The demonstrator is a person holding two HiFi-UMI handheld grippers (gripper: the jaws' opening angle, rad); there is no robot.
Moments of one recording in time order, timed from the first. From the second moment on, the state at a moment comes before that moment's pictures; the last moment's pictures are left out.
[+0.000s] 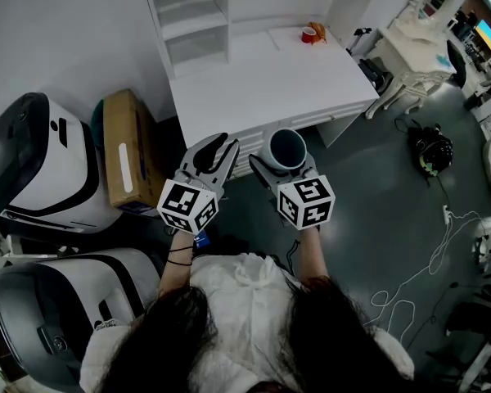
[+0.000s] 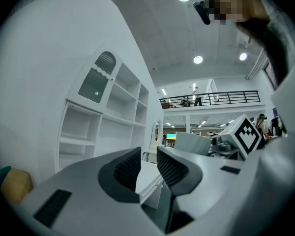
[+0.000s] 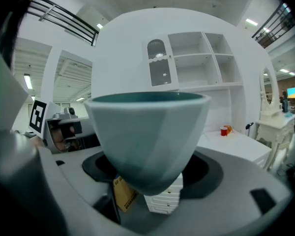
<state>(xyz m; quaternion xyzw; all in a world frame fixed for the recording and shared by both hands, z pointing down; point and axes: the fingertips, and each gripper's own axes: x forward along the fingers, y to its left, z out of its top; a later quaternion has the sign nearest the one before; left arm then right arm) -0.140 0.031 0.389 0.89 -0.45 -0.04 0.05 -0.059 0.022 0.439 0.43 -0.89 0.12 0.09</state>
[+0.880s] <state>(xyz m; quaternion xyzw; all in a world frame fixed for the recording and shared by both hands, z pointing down) -0.123 -0.042 0.418 0.90 -0.42 -0.03 0.08 -0.040 -0.047 0.469 0.45 -0.87 0.14 0.11</state>
